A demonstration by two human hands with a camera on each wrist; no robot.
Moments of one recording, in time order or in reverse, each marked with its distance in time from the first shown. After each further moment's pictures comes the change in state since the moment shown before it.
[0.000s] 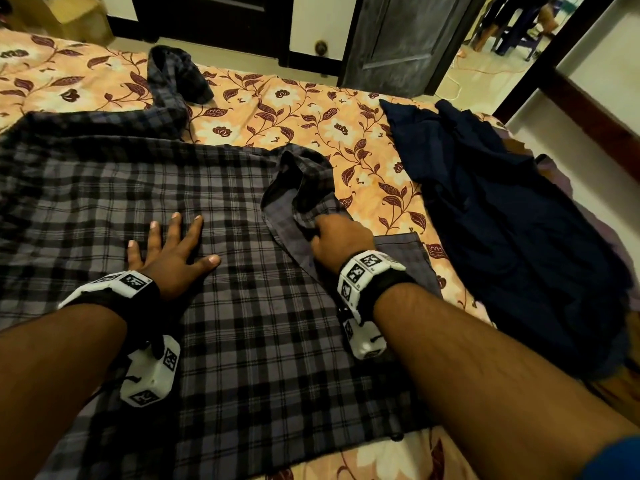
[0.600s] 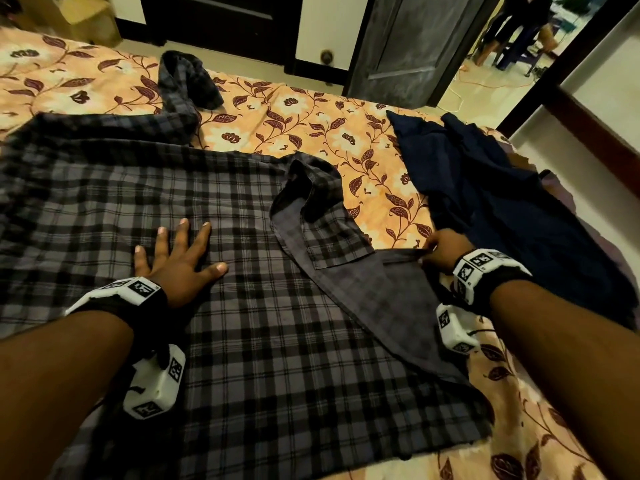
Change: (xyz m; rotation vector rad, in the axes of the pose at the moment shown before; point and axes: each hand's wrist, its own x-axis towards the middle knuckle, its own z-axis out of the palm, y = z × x) left_hand 0.003 -0.001 0.001 0.004 -0.021 0.010; right_hand 0.008 0.156 -0.037 0.045 -0.130 0.401
